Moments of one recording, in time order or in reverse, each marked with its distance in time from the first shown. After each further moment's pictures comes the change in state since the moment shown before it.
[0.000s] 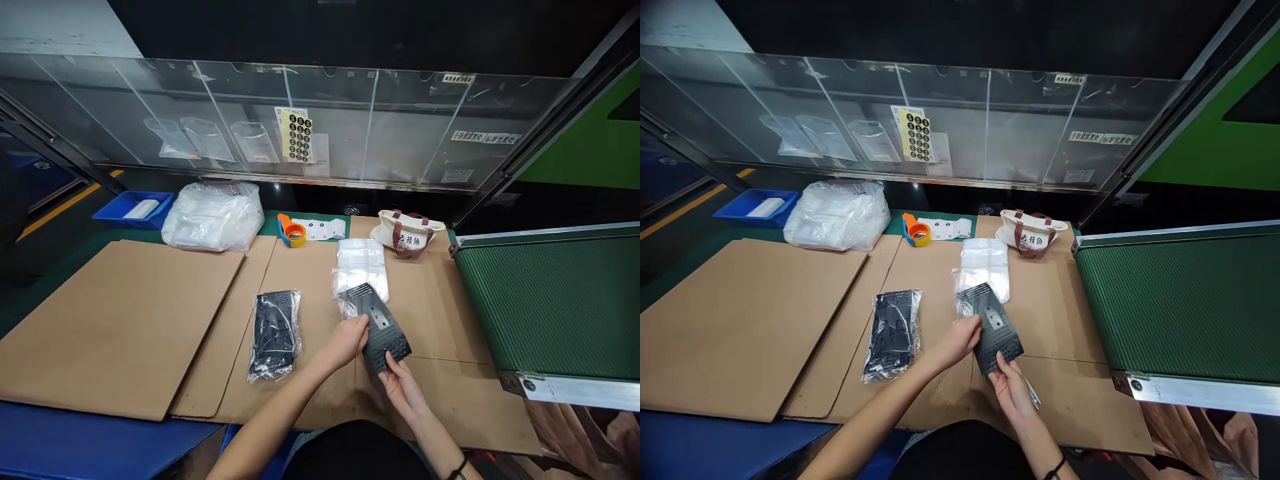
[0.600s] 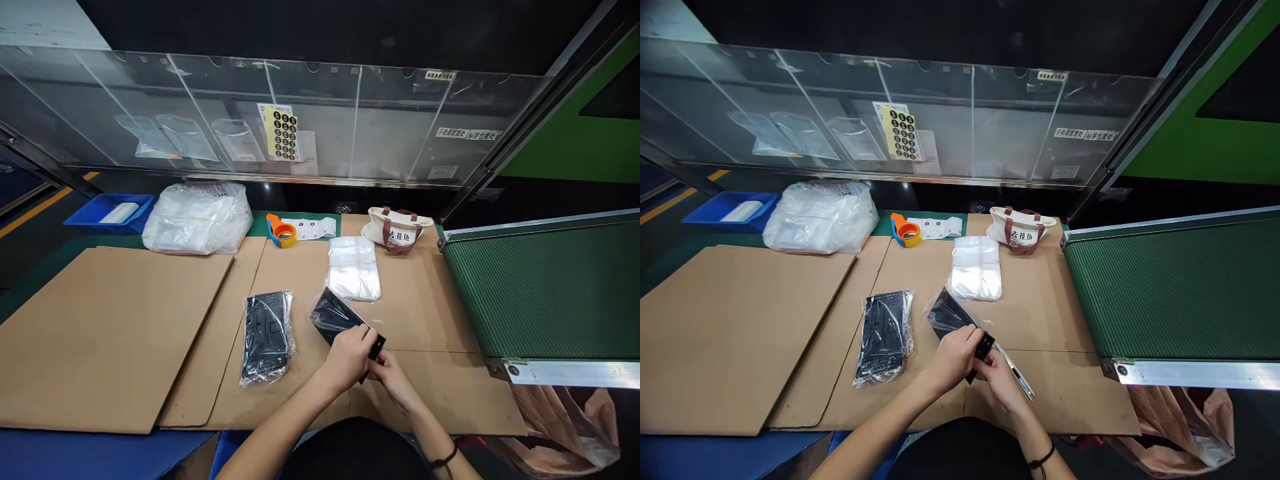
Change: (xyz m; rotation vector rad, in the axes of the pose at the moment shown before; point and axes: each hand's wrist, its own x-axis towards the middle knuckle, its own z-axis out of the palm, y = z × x) left_hand -0.024 0.043 -0.015 0.059 0.034 0.149; right_hand -0.002 -0.013 0.022 -0.016 -0.042 -0.018
